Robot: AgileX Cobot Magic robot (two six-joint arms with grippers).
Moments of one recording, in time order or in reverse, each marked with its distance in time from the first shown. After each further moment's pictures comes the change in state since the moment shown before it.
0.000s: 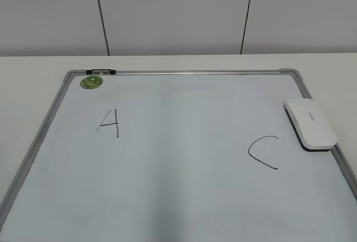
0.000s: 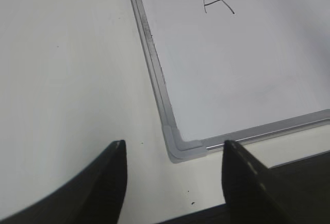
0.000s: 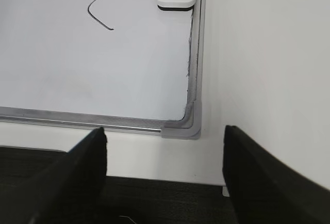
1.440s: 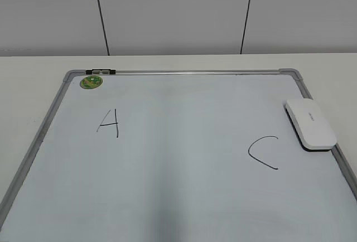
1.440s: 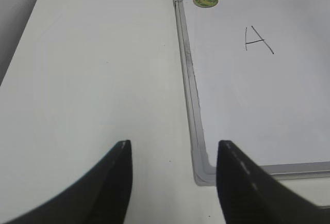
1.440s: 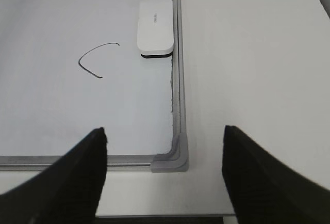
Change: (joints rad) left arm 0.184 -0.159 0.000 -0.009 0.008 0.003; right arm -0.099 -0.207 0.000 0.000 -0.002 -0.002
